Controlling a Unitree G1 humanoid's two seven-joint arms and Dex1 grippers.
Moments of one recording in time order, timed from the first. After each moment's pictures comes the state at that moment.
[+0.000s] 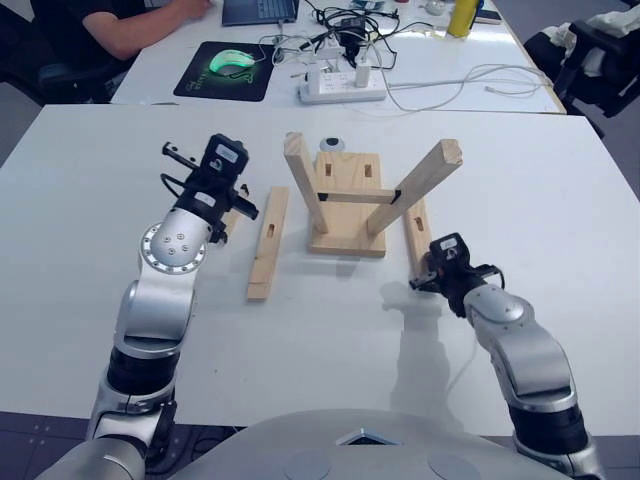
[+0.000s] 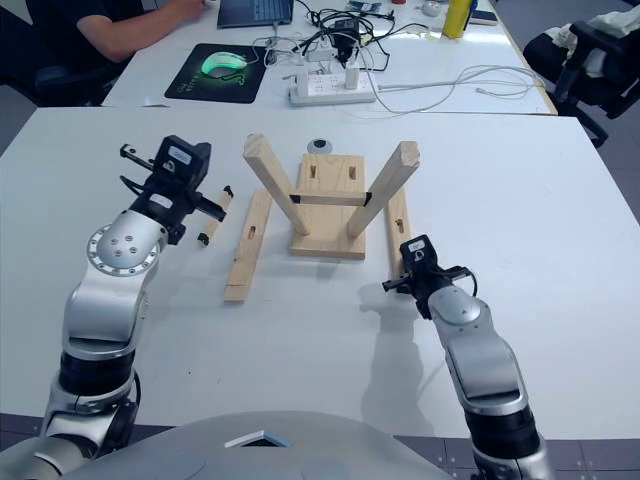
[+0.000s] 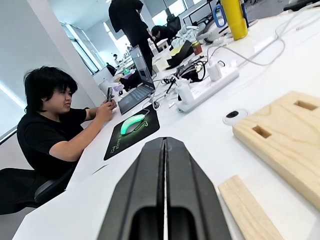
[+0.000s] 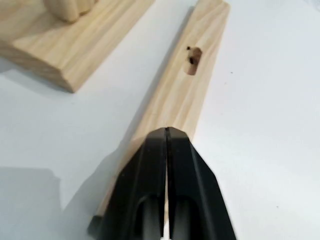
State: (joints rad) left arm -0.24 0.36 -0.09 -0.56 0.15 0.71 -0.25; right arm 0.10 -0.45 0.15 -0.61 0.03 1.02 0.28
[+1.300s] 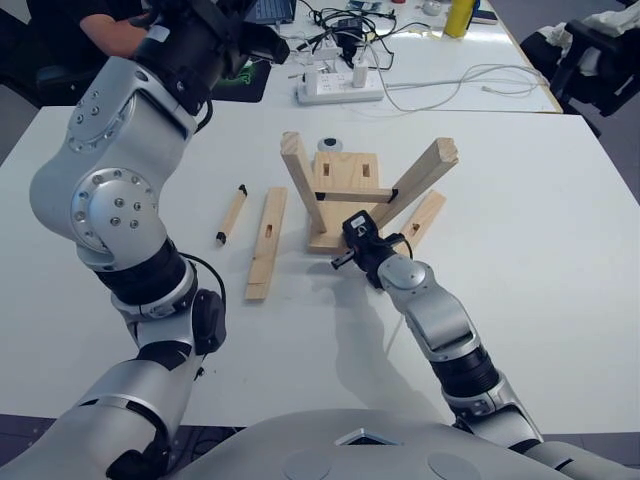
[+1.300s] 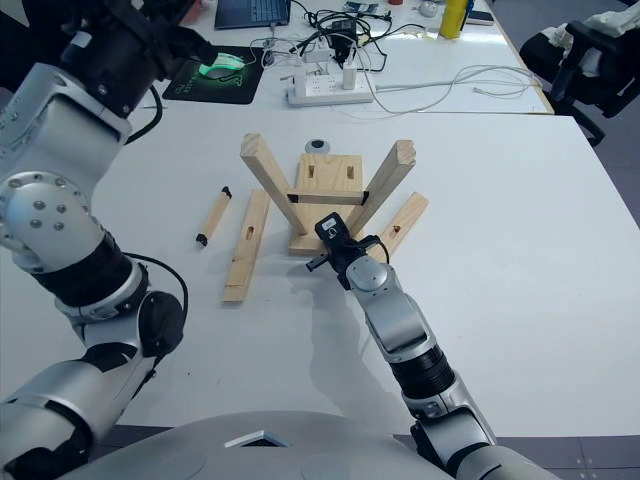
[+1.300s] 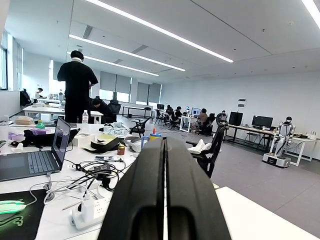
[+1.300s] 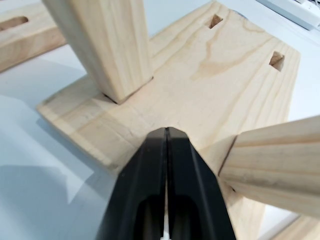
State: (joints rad) left arm -0.83 0.15 0.32 -0.46 -0.59 1.02 -0.17; right arm -0.19 -0.17 0.40 -0.27 -0.07 0.90 0.17
